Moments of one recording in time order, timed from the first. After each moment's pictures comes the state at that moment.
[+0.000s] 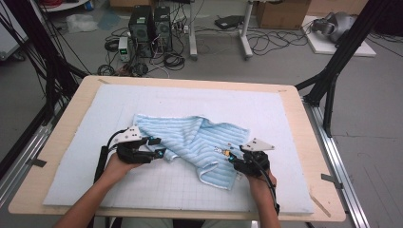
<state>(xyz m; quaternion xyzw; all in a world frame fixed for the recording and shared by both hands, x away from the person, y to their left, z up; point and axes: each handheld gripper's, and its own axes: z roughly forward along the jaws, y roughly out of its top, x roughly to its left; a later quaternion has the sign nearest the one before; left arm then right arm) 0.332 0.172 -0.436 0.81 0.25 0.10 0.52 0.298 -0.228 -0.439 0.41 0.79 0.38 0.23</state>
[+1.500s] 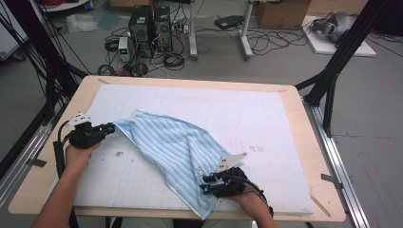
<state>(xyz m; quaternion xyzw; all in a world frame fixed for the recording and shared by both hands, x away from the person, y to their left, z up) 0.362 0.314 -0.434 0.71 0.46 0.22 0.48 0.264 -0.168 -0.437 0.22 0.88 0.43 -0.01</state>
